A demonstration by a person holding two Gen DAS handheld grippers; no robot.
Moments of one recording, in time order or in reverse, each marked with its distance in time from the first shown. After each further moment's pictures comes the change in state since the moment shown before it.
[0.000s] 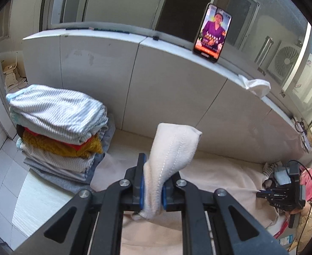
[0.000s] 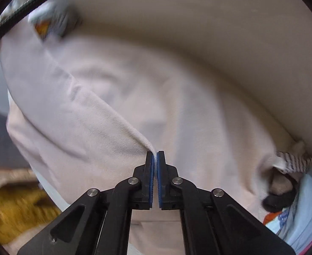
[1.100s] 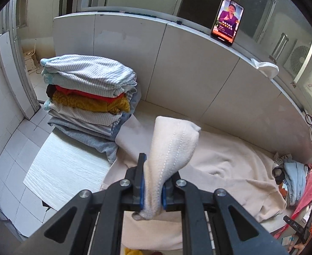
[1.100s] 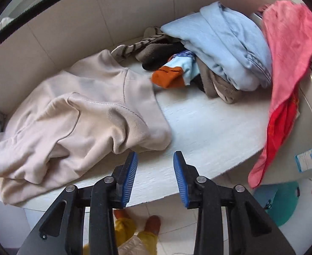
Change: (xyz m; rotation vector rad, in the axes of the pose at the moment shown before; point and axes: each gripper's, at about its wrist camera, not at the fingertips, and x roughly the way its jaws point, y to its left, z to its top) left arm -0.033 0.017 -0.067 -0.072 0.096 0.121; right arm -0.078 -0.050 -0.233 0.789 -0.114 -0.251
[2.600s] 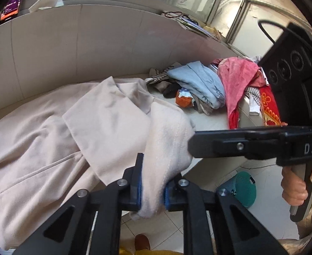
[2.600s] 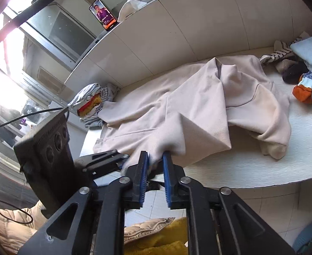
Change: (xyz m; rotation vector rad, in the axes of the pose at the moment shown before) left arm -0.003 -0.263 -0.168 0.599 0.148 -0.581; right arm -0.075 0.131 -0.024 -0.231 0.041 0.622
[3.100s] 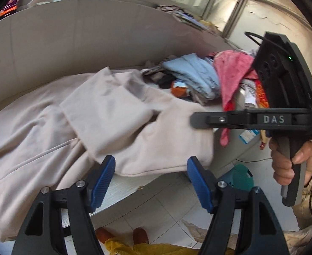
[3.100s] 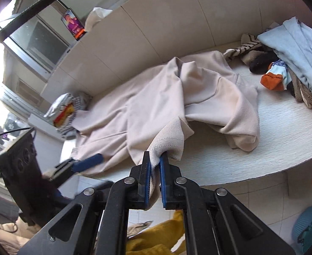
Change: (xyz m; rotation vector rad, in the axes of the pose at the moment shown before) left arm -0.004 -0.021 -0.019 0.052 0.044 -0.064; right arm -0.009 -0.035 -0.005 0.098 -0.036 -0.092
